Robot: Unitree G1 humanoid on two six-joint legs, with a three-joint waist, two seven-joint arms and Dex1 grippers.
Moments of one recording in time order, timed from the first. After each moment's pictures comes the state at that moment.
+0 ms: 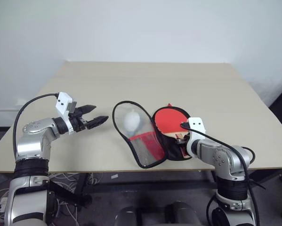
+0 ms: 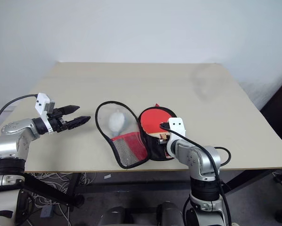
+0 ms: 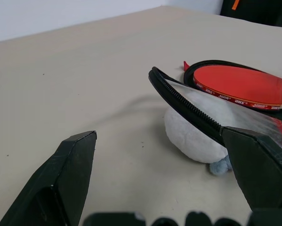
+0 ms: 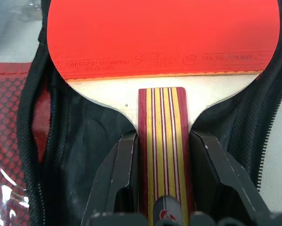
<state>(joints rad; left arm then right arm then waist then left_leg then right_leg) -0.51 0.71 0.18 0.46 -0.35 0.30 -1.09 -0.39 -0.03 -0.05 -0.34 0.27 1.45 0.00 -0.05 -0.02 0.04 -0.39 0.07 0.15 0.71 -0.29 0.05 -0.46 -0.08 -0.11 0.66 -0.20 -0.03</state>
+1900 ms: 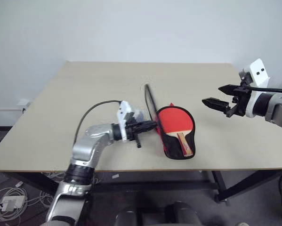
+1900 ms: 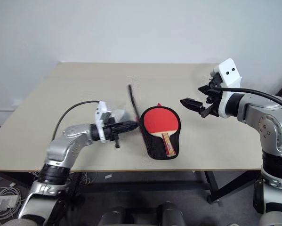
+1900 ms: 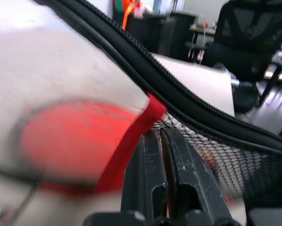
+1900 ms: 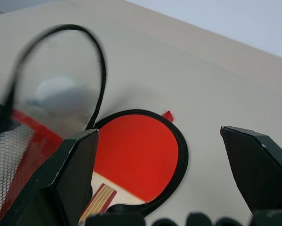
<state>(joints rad) -0.55 0.27 -0.12 0.09 -0.39 0.53 -0.91 -0.64 -0.79 -0.17 -0.32 0.55 1.15 0.65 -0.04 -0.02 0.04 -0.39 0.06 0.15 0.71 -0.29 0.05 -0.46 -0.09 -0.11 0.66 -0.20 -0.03</state>
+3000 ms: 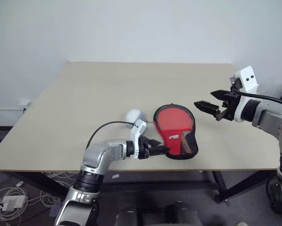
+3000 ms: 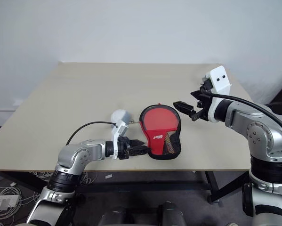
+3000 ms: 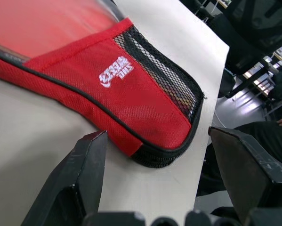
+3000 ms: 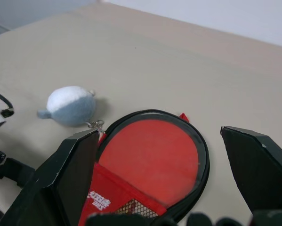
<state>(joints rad) -0.42 0.27 -0.14 -0.04 -0.53 1.04 -0.74 -0.60 -0.68 -0.18 -0.37 0.61 1.18 0.52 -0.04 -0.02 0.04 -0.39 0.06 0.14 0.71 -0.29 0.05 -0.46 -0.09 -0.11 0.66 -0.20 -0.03</state>
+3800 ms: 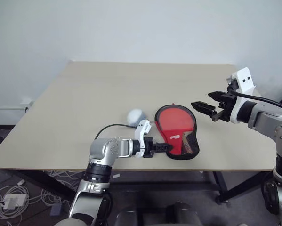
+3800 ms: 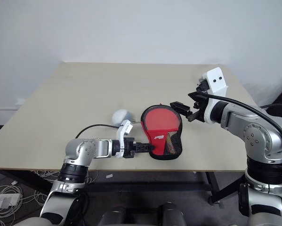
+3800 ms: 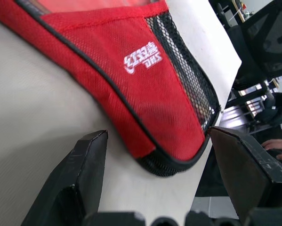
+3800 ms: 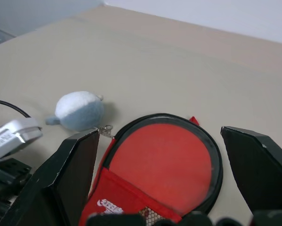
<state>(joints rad) -0.53 0.11 -0.03 0.12 -0.57 1.28 -0.57 -0.60 -0.63 -0.18 -0.40 0.66 1.22 0.44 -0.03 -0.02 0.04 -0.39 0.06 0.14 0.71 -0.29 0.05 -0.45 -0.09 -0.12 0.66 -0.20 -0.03</state>
